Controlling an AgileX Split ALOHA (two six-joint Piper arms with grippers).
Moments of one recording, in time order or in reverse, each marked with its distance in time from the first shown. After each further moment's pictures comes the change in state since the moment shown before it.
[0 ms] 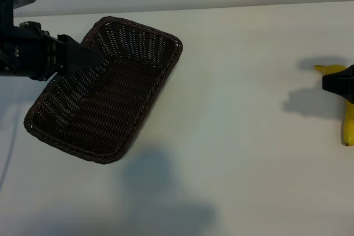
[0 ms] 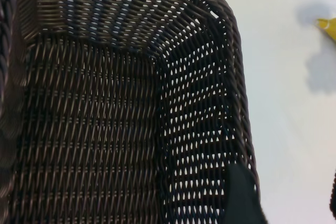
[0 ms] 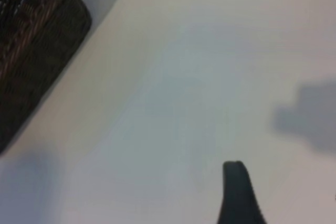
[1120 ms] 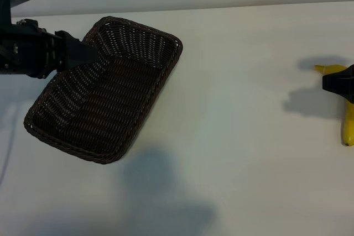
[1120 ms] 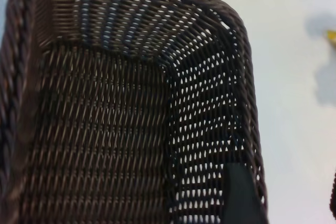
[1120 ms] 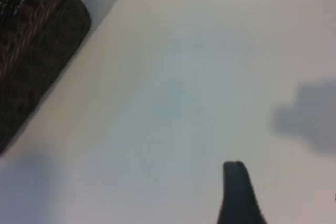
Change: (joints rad) left arm 0.000 0.000 0.000 0.011 -0.031 -0.095; right arm 0.000 0.000 0.000 0.000 -0.002 0.000
